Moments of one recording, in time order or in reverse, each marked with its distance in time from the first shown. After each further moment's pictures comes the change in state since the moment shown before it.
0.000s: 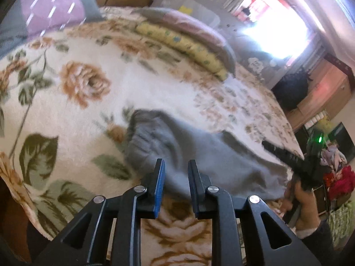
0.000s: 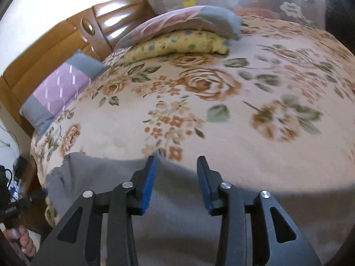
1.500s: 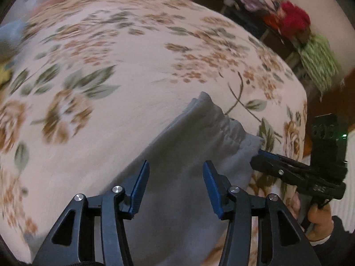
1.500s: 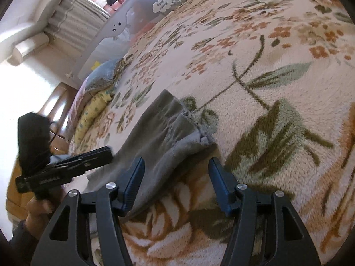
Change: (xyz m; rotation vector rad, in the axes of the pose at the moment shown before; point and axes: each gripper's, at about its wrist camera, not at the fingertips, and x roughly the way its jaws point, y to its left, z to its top) left arm 0.252 -0.341 -0.042 0.916 0.599 -0.345; right arm -0.139 -0.202 -0.146 0.694 -0.233 -0.091
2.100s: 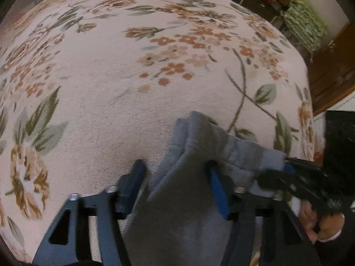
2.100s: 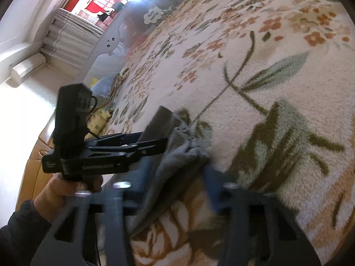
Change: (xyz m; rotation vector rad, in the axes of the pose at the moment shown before) left arm 0.065 -0.008 0.047 0.203 0.141 -0.073; right arm 0.008 -0.020 0.003 0.100 -0.058 0.029
